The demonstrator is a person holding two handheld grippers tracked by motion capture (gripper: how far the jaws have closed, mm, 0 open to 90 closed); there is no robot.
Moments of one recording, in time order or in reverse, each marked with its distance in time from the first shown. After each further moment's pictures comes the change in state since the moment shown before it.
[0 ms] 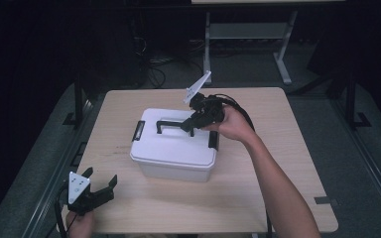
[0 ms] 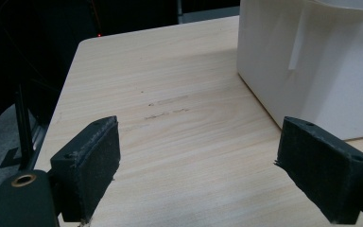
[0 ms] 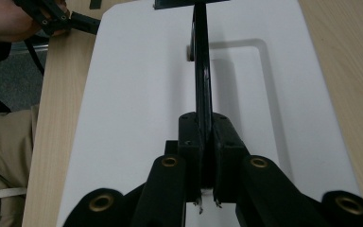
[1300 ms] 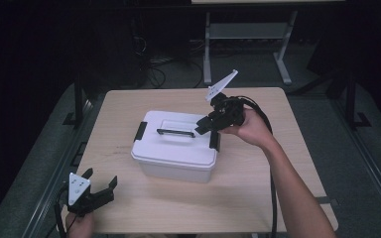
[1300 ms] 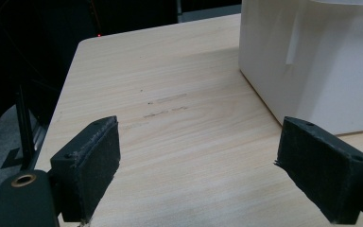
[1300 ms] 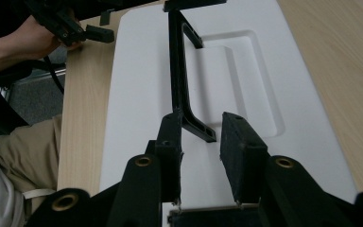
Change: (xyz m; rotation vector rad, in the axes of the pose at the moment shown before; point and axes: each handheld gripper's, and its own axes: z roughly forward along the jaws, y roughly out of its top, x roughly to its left) left arm -0.001 -0.001 -0.003 0.003 0.001 0.009; right arm 0.006 -0.037 -0.038 -0.076 0.005 0.103
